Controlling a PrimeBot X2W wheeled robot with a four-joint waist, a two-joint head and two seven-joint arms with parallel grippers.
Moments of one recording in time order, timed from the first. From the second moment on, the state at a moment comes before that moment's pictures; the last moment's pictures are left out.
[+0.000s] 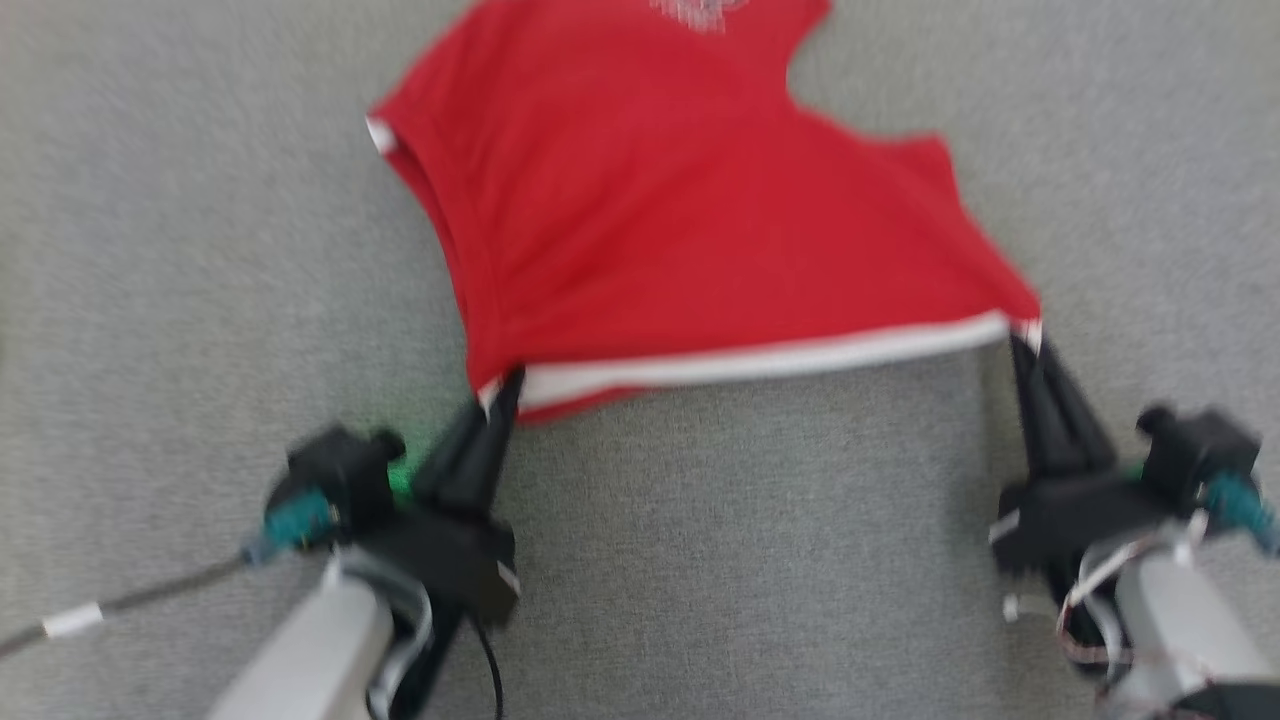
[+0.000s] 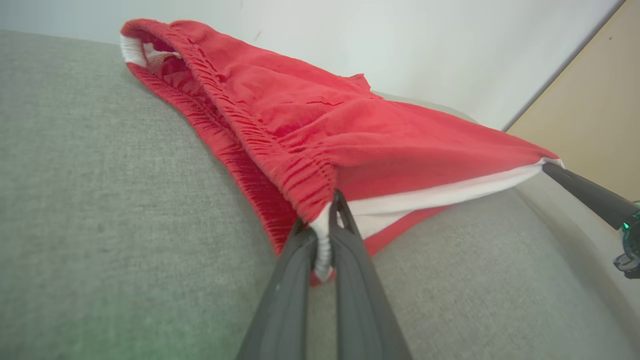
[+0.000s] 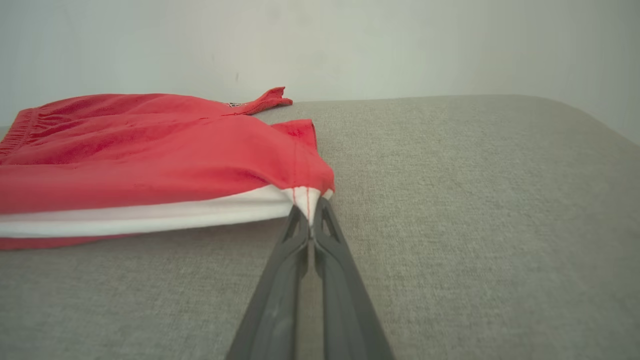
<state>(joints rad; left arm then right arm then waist) -0.57 0.30 -0.62 0.41 -0.71 -0.13 -0.26 -0.39 -0.32 0.13 0.37 0.37 0.13 -0.26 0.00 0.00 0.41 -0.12</state>
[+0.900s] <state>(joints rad) 0.06 0.27 -0.54 0.32 -0.66 -0.13 -0.26 0.12 -0.20 0.08 0.37 0.36 0.13 -0.26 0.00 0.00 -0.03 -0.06</state>
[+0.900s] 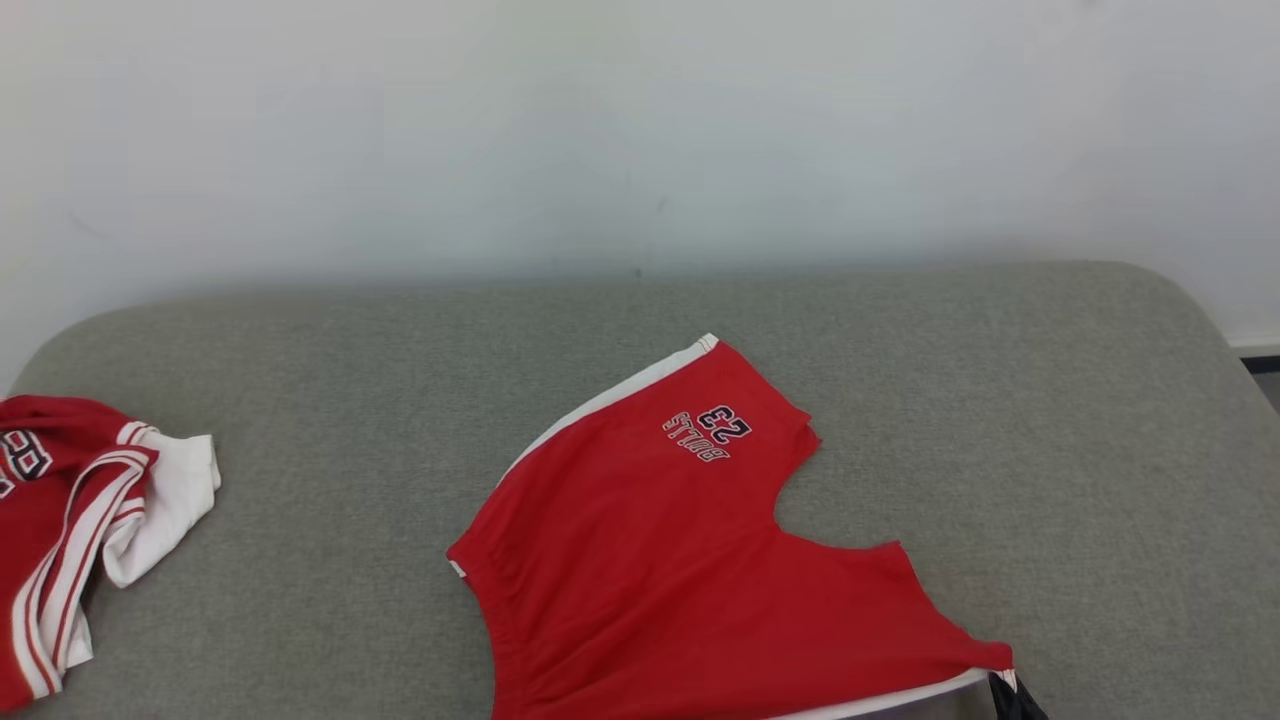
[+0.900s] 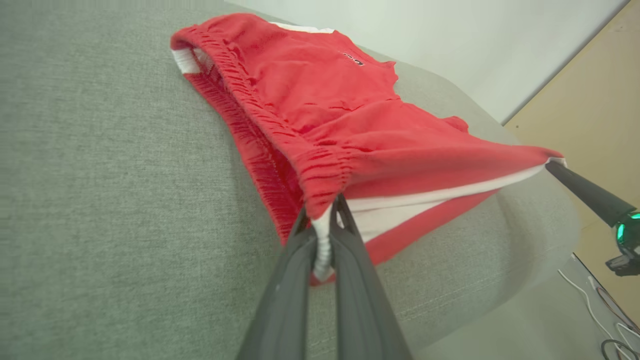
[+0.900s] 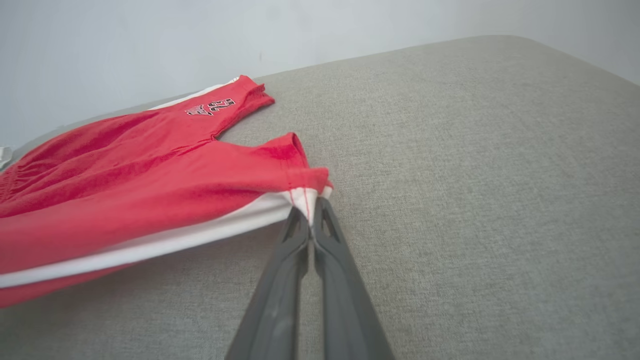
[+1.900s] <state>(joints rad) -0.42 0.10 -0.39 0.29 -0.55 -0.13 -0.26 -0.76 -0.31 0.22 0.73 0.25 0.13 -0.26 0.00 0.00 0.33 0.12</state>
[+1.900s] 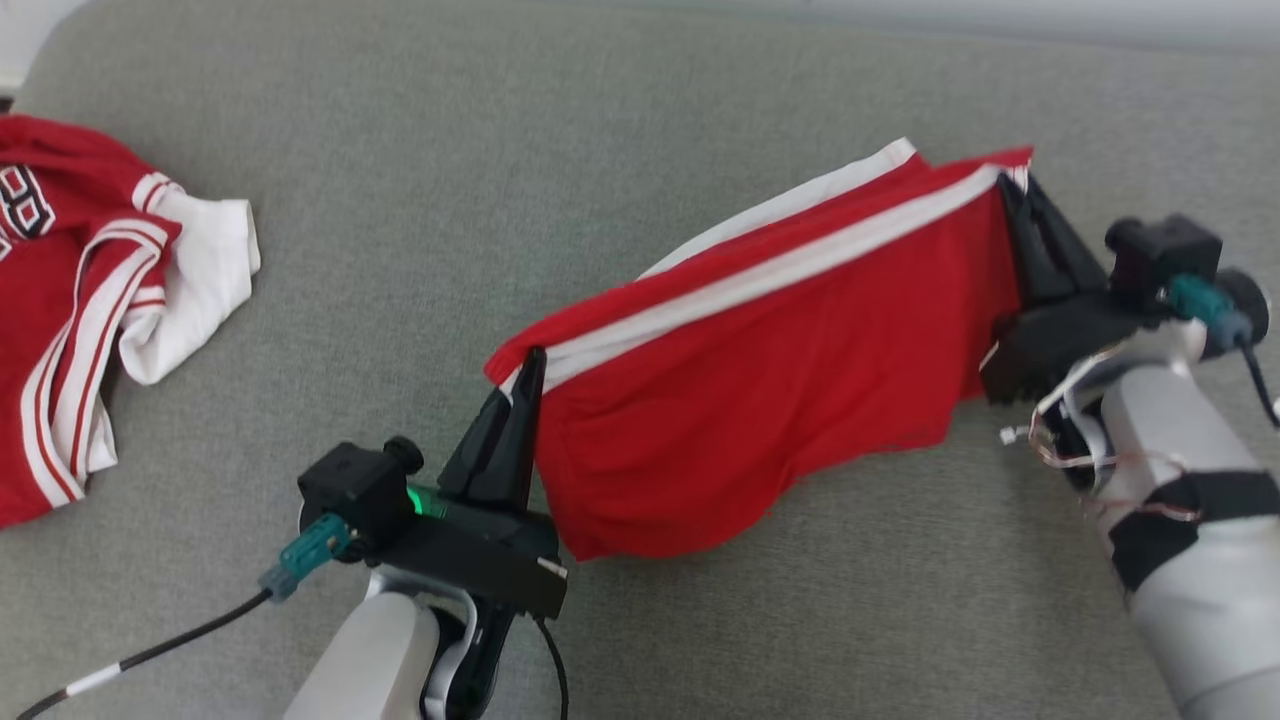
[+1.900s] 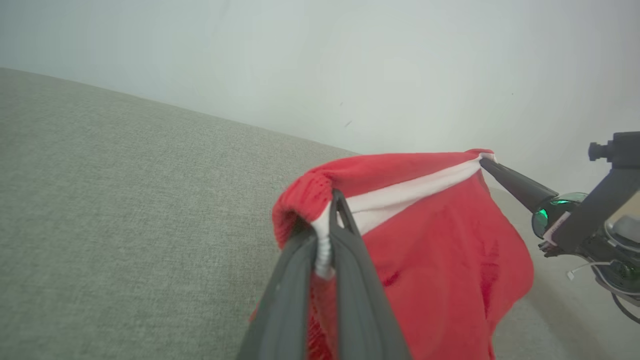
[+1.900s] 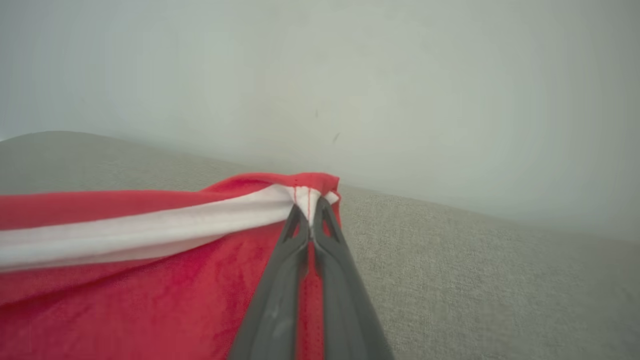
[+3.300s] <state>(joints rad) -0.35 0.05 -0.27 0.32 -0.40 -0.13 -0.26 -0.65 -0.30 0.19 0.81 0.43 0.13 -0.27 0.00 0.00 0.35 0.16</state>
